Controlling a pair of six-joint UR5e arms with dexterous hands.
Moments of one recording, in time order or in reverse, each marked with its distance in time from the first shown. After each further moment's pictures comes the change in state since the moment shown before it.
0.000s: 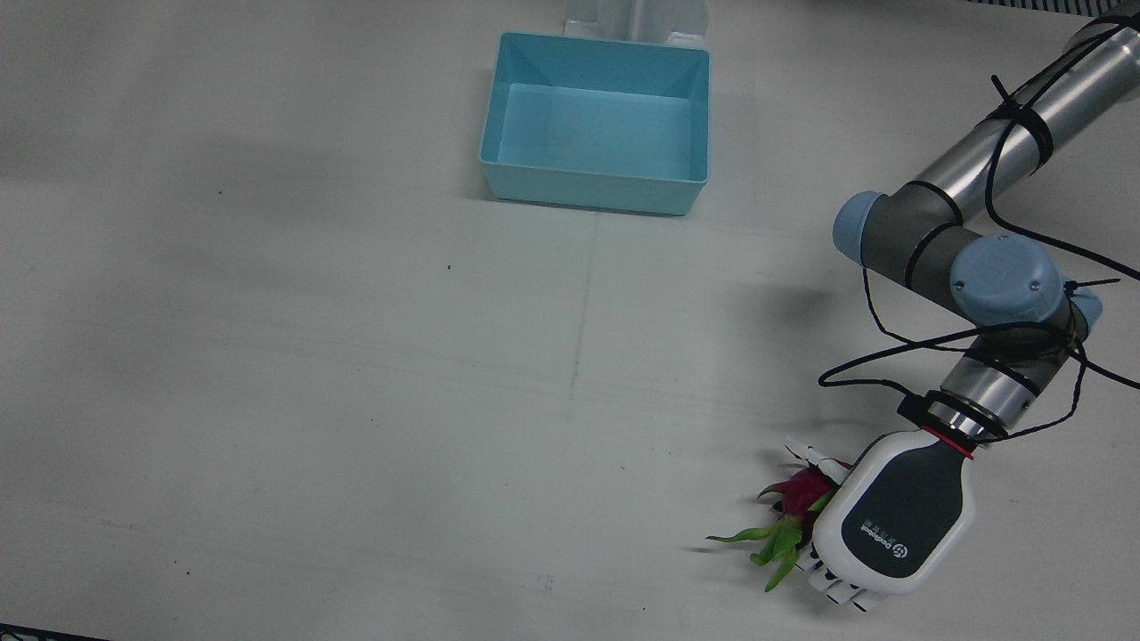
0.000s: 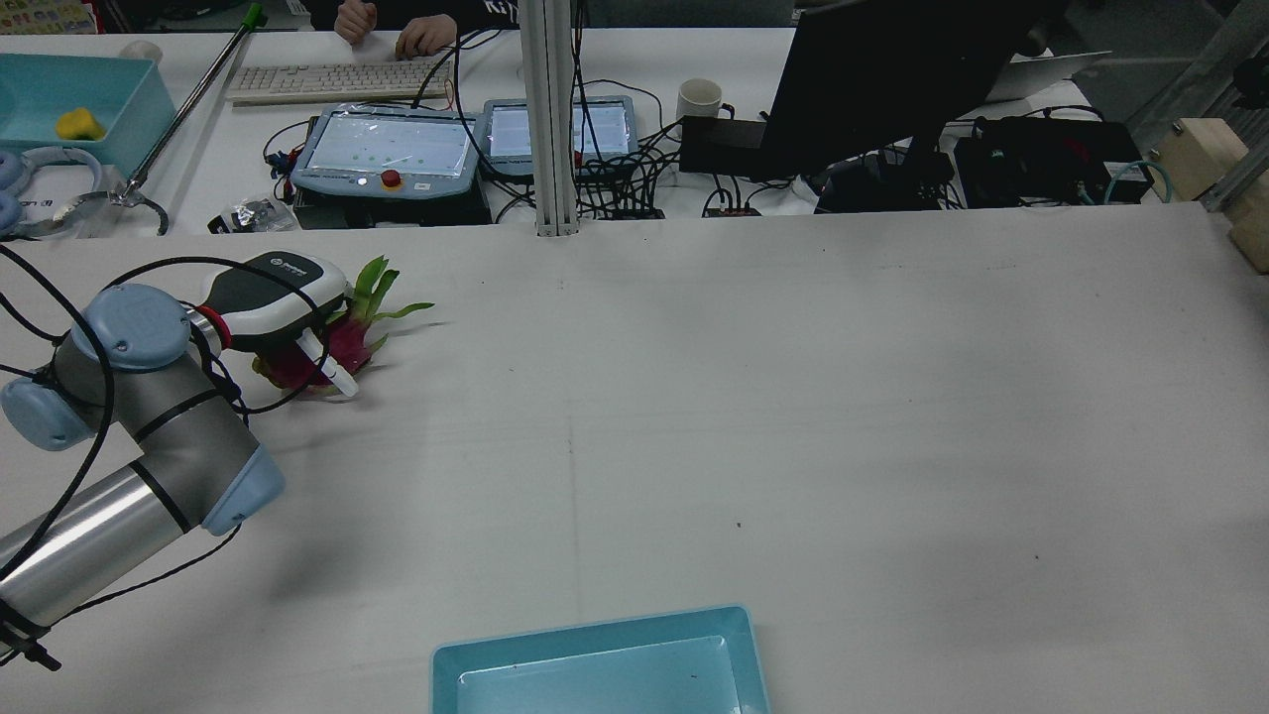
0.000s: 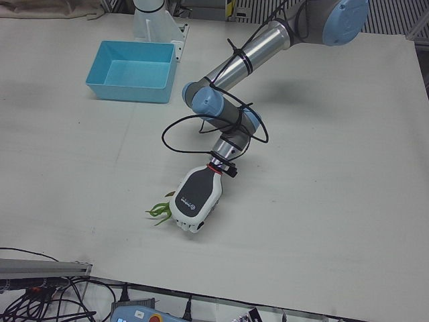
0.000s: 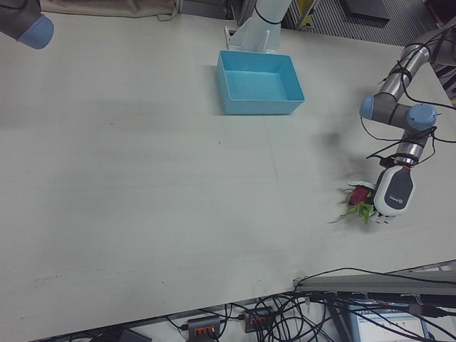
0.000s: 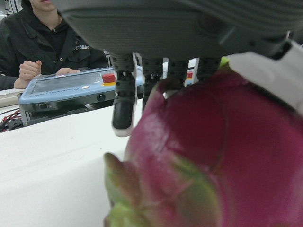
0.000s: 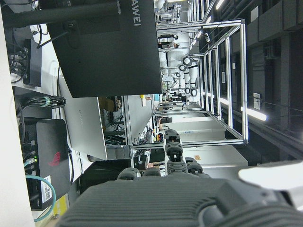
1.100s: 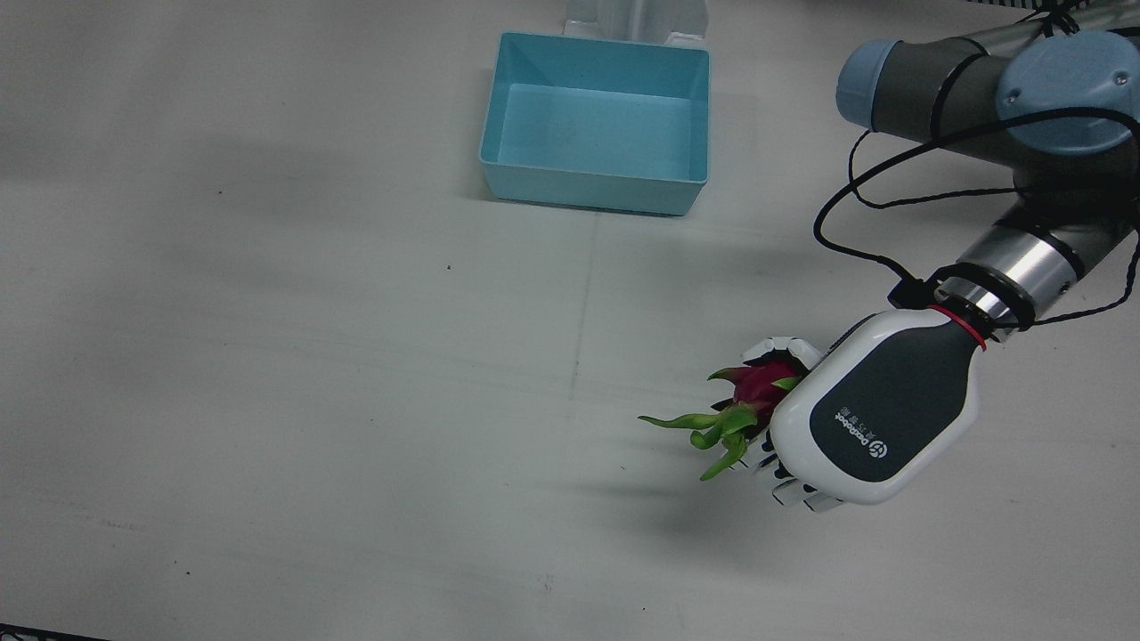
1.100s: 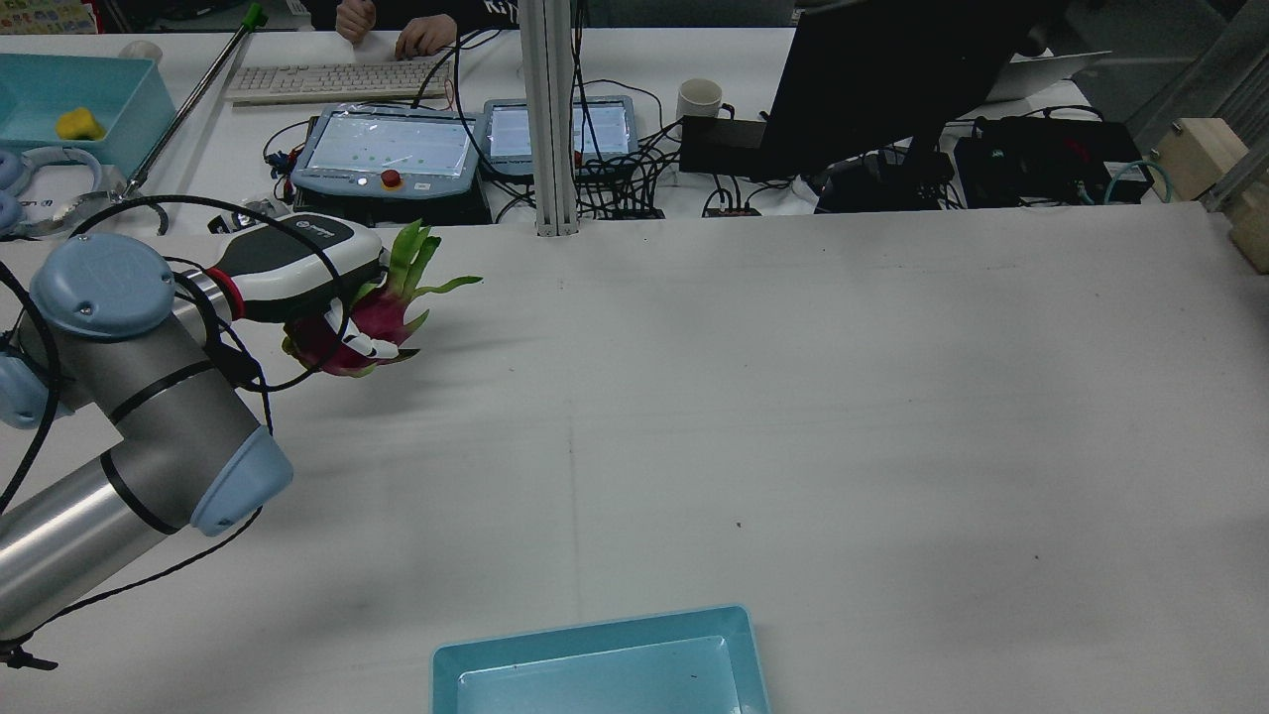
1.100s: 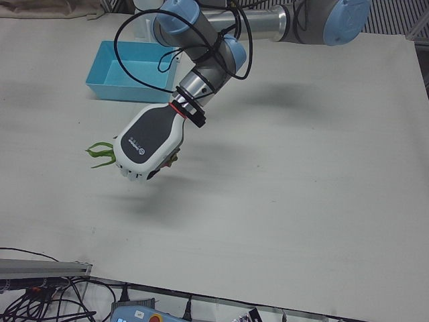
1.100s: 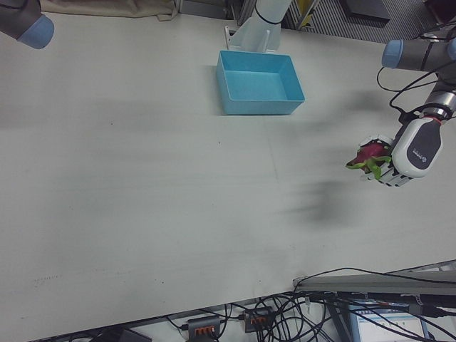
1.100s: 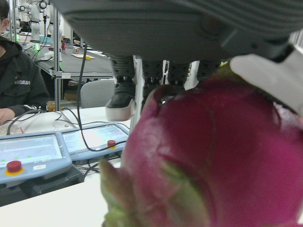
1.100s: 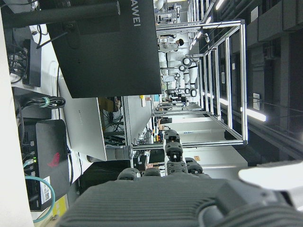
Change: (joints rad) left arm -0.070 -0.069 -0.461 0.372 0.182 -0.141; right arm 0.000 0.000 0.003 0.000 0.000 -0.002
